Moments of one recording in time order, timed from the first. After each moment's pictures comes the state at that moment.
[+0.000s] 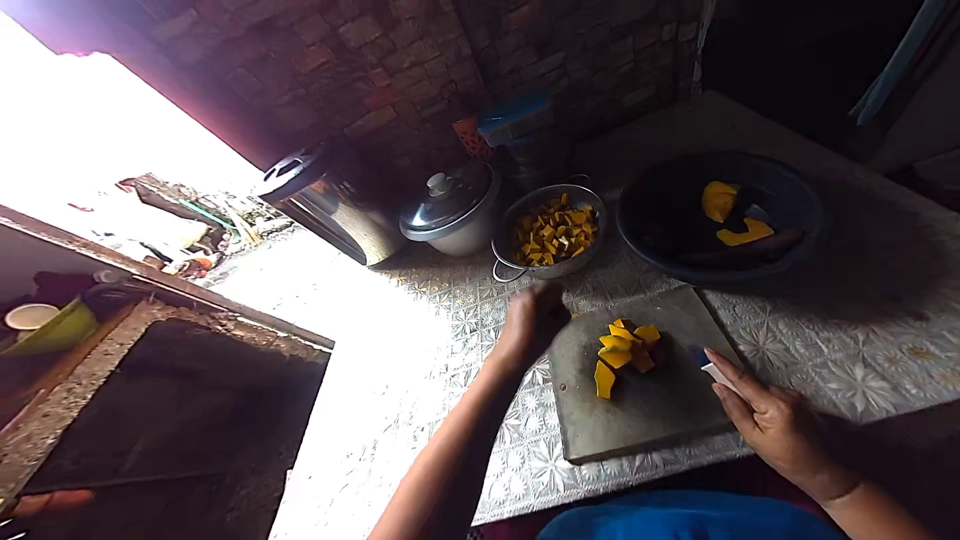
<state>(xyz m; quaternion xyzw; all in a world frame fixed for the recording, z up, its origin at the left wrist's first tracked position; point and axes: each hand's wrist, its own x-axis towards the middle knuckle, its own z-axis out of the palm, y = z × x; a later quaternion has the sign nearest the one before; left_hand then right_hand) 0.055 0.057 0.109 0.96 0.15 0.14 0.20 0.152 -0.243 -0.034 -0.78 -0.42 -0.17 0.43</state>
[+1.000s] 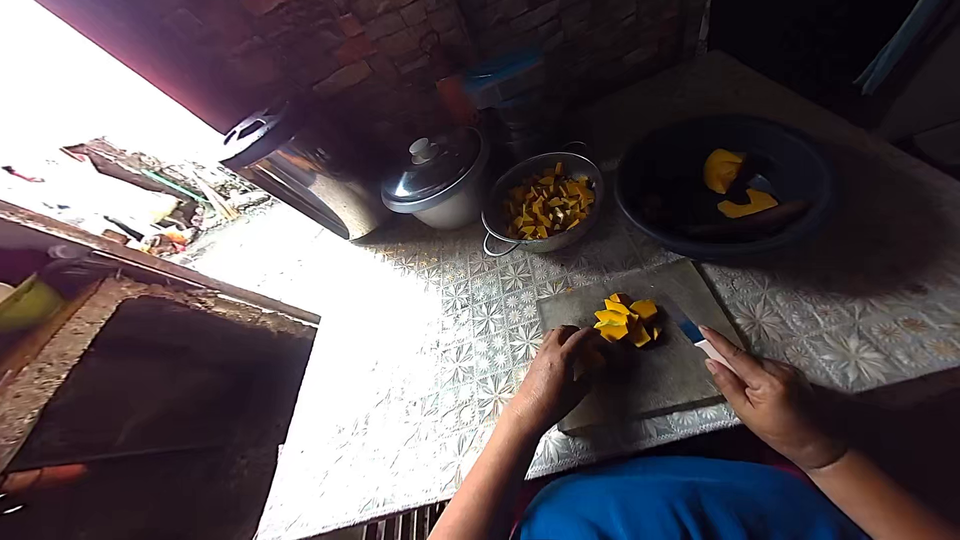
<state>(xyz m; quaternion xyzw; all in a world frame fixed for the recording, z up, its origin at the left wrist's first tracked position) -0.006 0.009 0.025 0.96 0.07 0.08 0.27 0.148 -0.245 -0.033 -0.79 -0.43 -0.17 0.40</state>
